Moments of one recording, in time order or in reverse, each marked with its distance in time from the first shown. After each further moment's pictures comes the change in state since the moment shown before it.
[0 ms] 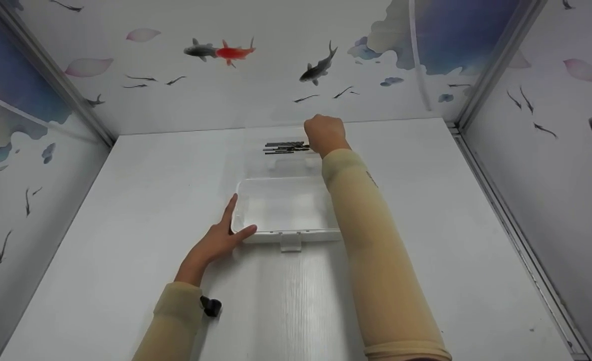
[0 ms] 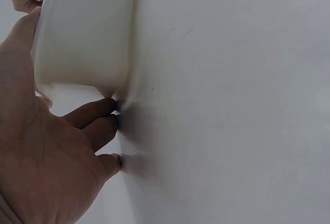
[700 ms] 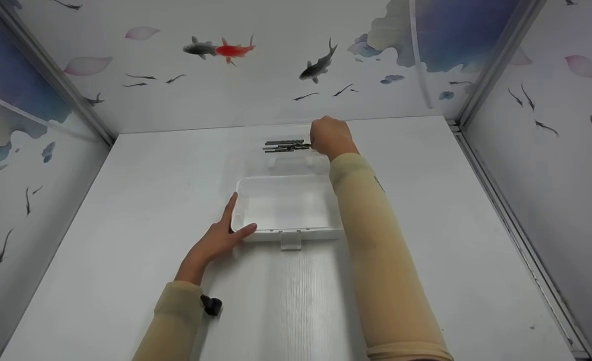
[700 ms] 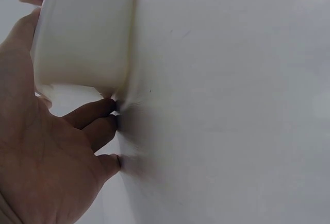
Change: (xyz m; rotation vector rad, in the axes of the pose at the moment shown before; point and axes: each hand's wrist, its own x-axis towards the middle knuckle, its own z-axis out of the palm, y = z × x) left_hand -0.002 0.000 -0.001 -0.021 -0.006 0.017; right_hand 0.000 0.016 0.020 0.246 0.033 0.062
